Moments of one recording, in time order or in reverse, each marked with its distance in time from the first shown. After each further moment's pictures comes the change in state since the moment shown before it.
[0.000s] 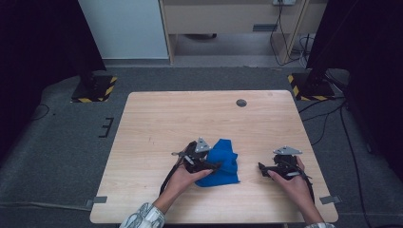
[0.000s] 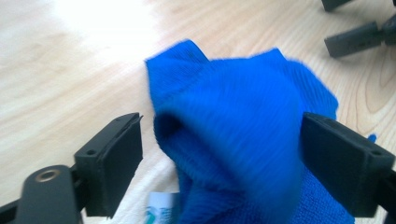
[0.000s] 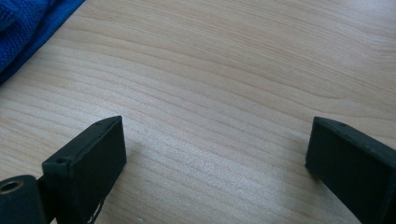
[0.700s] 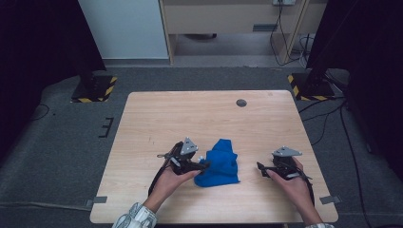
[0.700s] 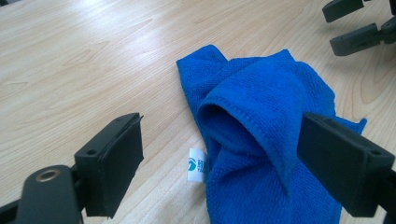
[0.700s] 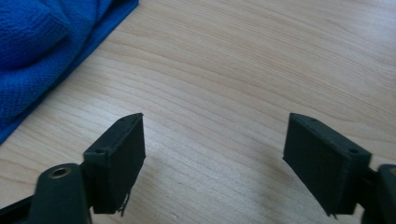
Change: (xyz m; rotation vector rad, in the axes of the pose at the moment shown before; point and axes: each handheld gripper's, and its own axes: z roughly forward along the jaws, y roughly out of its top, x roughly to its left) left arm 0.009 -0.010 -0.039 -0.039 0.039 0.014; right arm 0.009 0.005 -0.011 -0.047 0.055 -0.064
